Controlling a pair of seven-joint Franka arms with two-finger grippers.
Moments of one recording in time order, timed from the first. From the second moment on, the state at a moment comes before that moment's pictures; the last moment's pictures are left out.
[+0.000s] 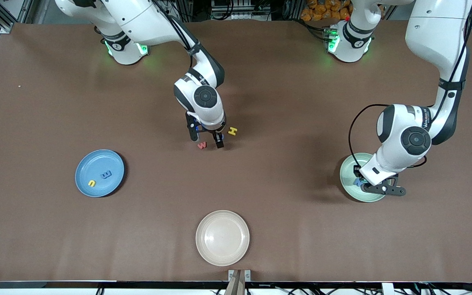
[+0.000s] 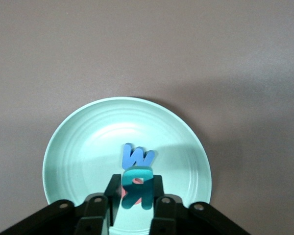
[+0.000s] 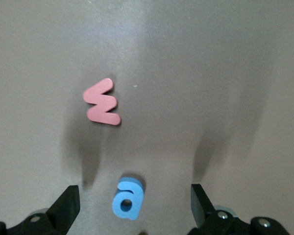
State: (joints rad) left arm -0.16 0.48 0.03 -1.87 0.10 2.39 -0.03; right arm 0.69 0.60 0.07 -1.89 0.00 2.46 2.07
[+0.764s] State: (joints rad) left arm -0.24 0.41 0.03 -1.84 0.08 2.31 -0.10; right arm 0.70 0.63 0.07 -1.88 0.00 2.51 2.11
